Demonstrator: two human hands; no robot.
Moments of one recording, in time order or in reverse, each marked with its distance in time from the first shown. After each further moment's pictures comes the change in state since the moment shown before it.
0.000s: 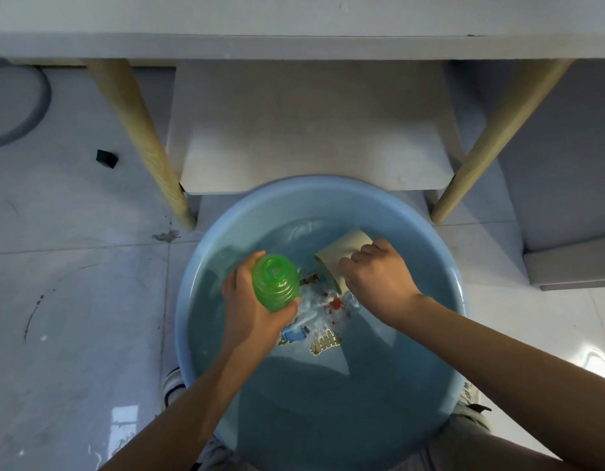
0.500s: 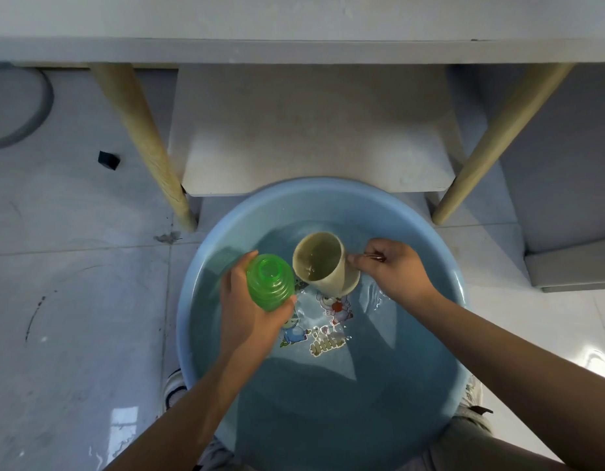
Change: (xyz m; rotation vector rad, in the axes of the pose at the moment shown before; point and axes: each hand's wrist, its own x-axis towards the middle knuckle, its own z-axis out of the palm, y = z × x) left_hand -0.001 0.006 -0.005 -0.006 0.061 -0.039; right_hand -0.002 0.014 -0.006 1.026 0.014 0.623
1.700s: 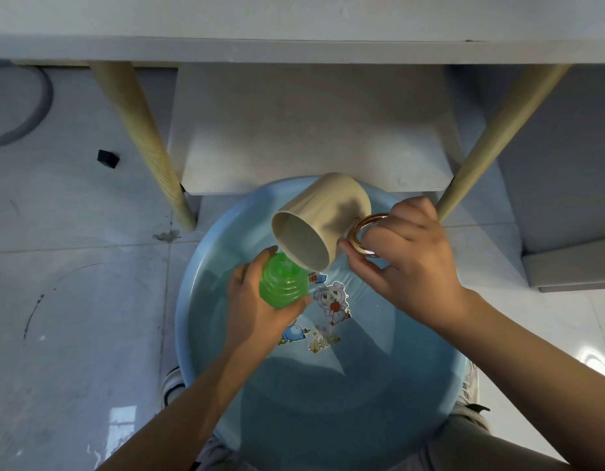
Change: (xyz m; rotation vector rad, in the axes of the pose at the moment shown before) left_hand 0.002 0.011 0.003 0.026 -0.093 0.028; right_hand -0.022 -0.062 -0.028 -0.431 0.500 -1.073
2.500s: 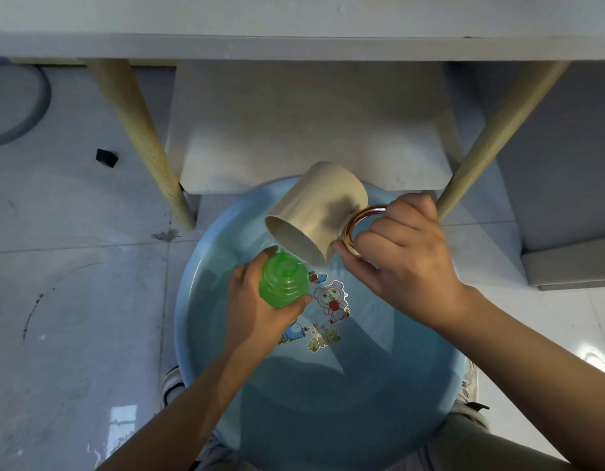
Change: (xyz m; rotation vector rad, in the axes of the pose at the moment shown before) left_hand -0.001 0.001 0.001 0.021 0.014 0.000; right_hand 0.006 -0.002 -0.003 -0.040 0.036 -0.150
